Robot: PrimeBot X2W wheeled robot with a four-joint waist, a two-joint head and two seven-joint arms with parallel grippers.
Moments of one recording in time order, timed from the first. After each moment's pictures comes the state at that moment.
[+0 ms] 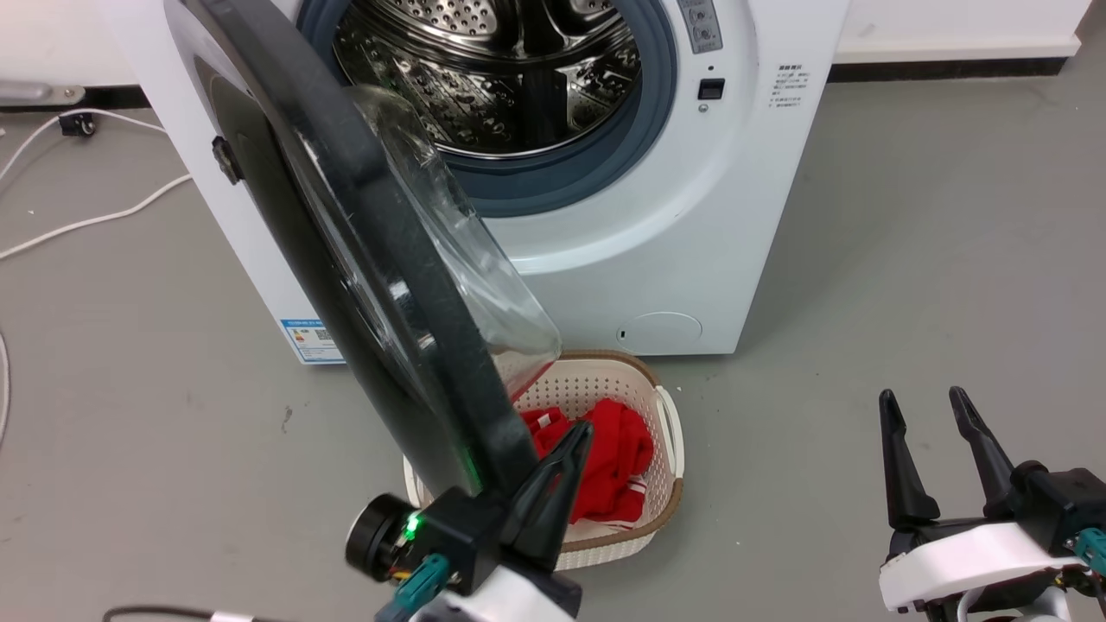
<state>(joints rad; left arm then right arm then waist) -0.05 0.10 -0.48 -0.11 -0.22 0.02 -0.04 0.02 -0.05 -0.05 0.02 0.13 0.13 -0.15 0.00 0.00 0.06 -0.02</state>
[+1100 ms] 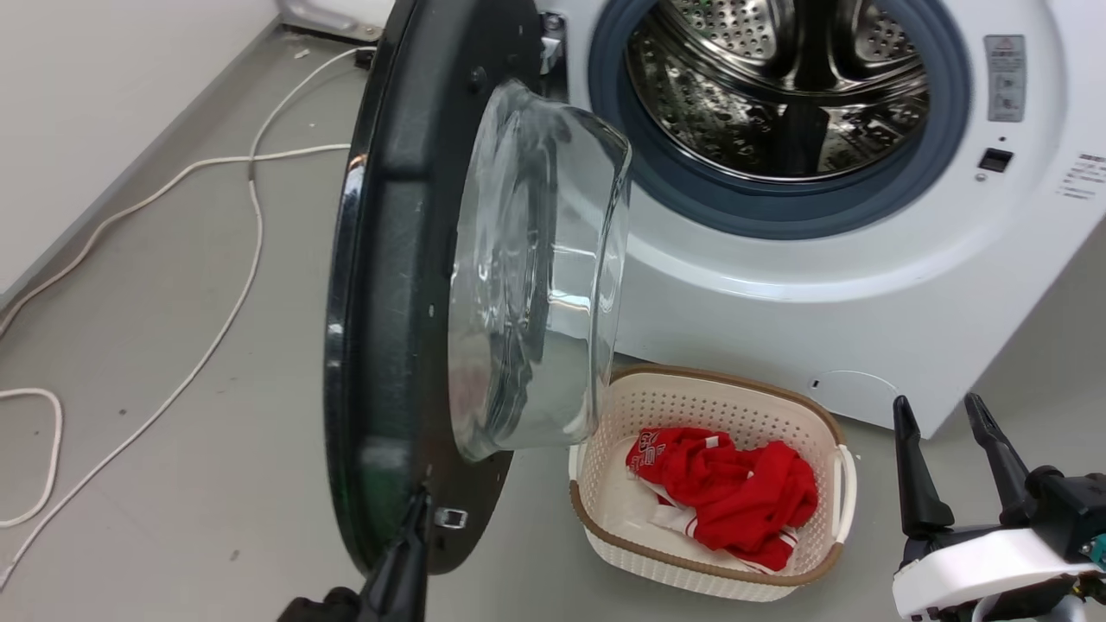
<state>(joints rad) 0.24 0.21 -0.35 -0.28 -0.23 0.19 -0.11 0.05 -0.05 -0.08 -0.04 0.12 0.13 -0.10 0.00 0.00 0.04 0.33</state>
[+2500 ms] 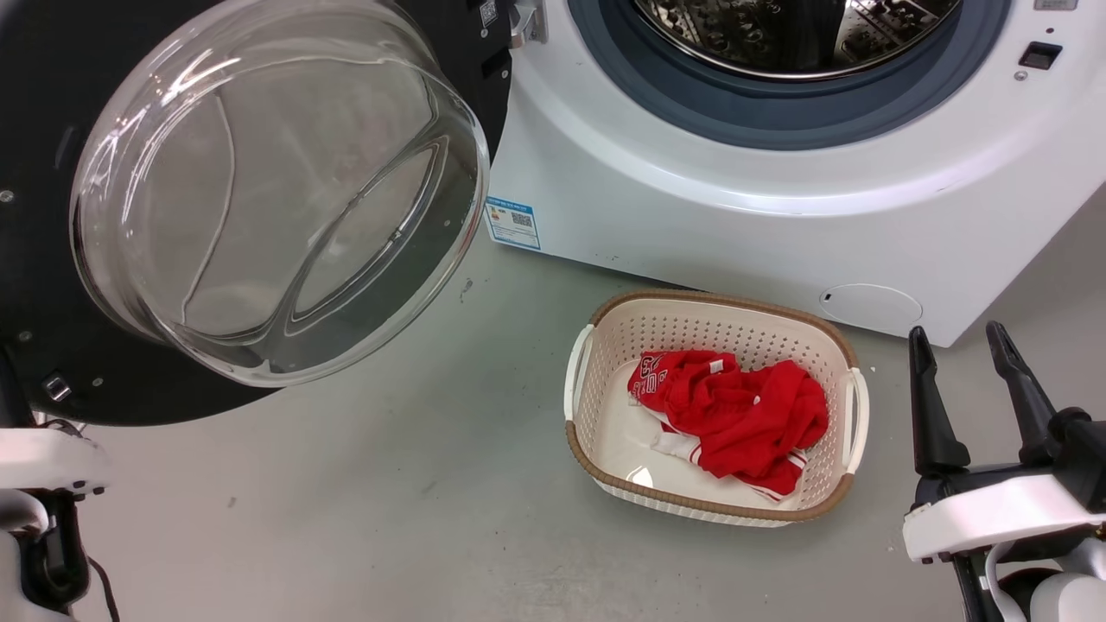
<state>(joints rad) -0.27 0.41 0.20 0.37 -0.44 0.05 -0.26 -0.04 -0.05 -0.08 -0.11 0.09 0.13 -0.07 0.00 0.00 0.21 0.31</state>
